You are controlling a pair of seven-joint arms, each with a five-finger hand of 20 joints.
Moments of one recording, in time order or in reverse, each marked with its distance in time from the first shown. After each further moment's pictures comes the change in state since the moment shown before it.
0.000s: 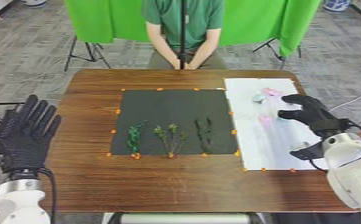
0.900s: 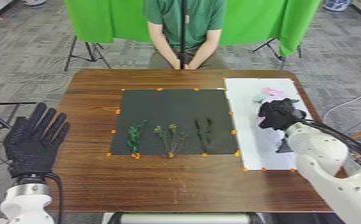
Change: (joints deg) left arm 0.8 -1.2 1.5 0.1 -3.2 -0.3 -0.8; right arm 22.4 4.0 -26.3 15.0 -27.1 -9.2 -0.6
